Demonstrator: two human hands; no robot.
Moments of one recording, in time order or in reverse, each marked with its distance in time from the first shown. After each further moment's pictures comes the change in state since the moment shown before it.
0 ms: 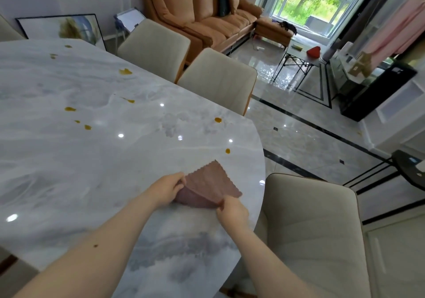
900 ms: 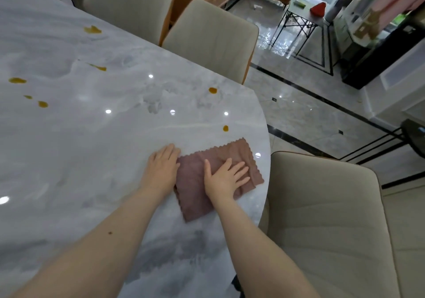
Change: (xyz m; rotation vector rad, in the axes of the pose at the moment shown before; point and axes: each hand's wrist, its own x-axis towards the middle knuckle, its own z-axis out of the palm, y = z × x) left_hand 0.076 -0.044 0.067 0.419 0.205 -0.048; right_hand 0.099 -0.011 0.059 0.121 0.132 0.338
